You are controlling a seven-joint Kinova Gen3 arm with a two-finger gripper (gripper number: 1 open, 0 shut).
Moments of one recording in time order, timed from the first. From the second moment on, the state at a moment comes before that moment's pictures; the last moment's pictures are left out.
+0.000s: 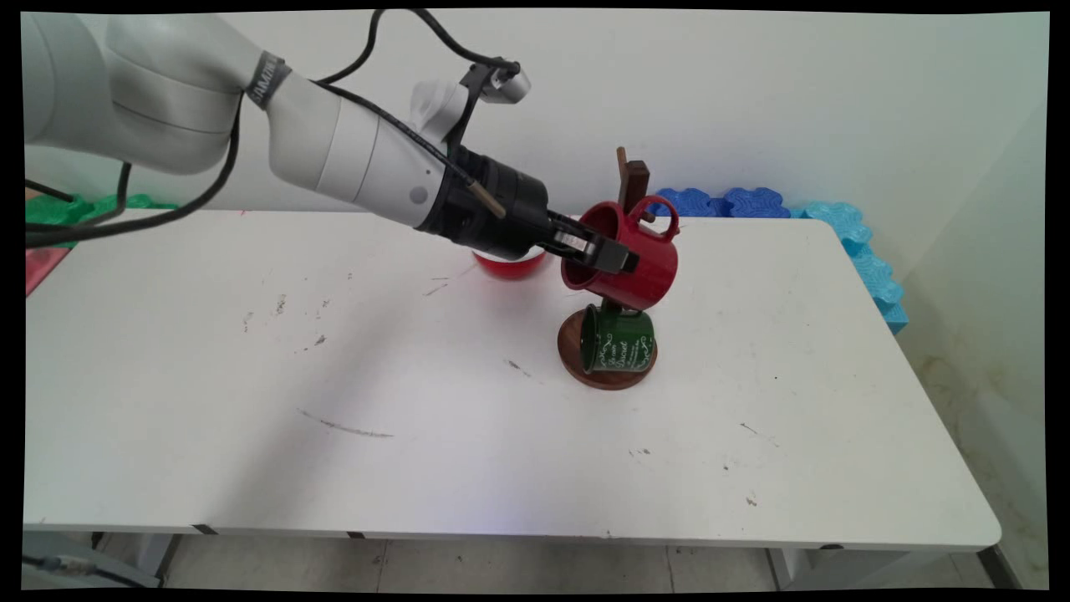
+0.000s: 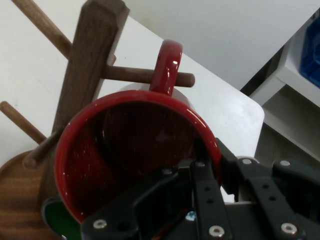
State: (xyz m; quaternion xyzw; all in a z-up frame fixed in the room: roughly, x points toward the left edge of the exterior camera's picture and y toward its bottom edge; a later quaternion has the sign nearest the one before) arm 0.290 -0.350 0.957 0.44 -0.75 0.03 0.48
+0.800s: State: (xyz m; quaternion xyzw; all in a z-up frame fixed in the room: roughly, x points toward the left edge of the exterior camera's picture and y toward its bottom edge) arm 0.279 -0.336 0.957 0.43 -0.76 0.02 0.49
